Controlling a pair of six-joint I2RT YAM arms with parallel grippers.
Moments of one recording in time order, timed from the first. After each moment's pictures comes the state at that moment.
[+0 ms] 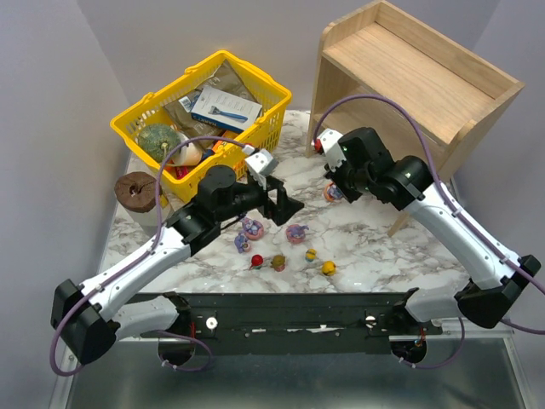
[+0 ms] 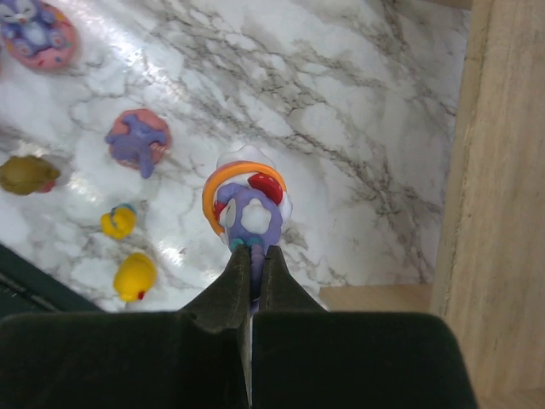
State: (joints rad) left arm -0.73 1.07 0.90 0.02 0.30 -0.22; right arm 0.72 1.36 1.53 -1.00 0.20 -0.22
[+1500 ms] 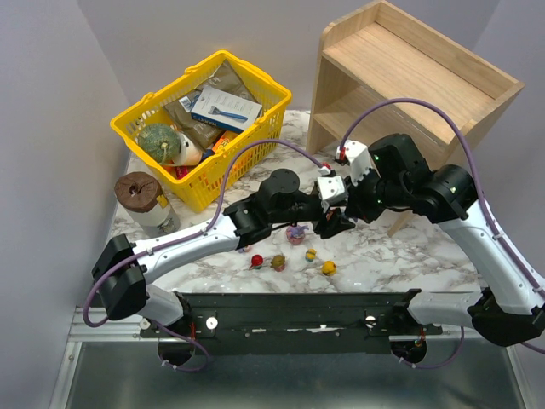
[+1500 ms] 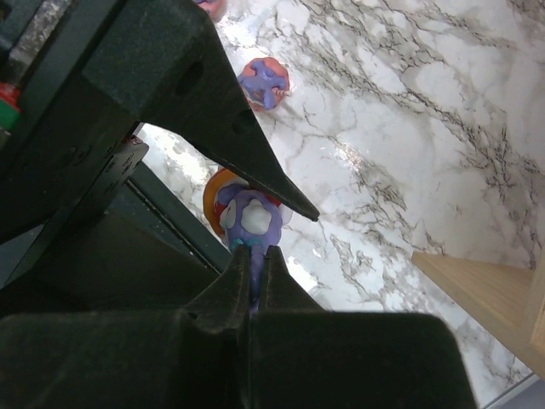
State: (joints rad) left arm -1.02 1.44 1.14 0.16 0.41 0.03; right arm 0.71 1.22 1.62 -1.26 -0.10 -0.08
